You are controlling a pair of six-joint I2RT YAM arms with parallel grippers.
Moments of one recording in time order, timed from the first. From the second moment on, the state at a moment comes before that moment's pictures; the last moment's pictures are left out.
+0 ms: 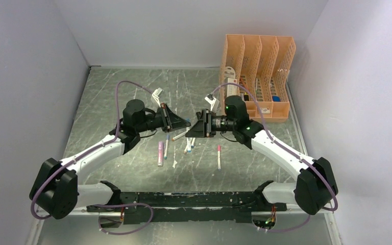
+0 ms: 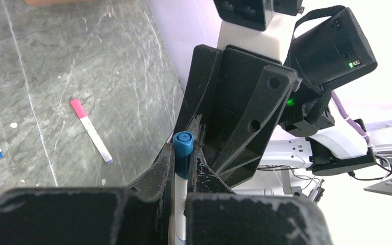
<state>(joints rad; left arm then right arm) -0.55 1.23 0.70 0.39 0.65 -1.07 0.59 1.26 0.86 -0.02 -0.77 0.73</state>
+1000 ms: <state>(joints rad) -0.69 1.20 0.71 0.35 0.46 -0.99 0.72 0.95 0.65 -0.09 -0.60 0.81</state>
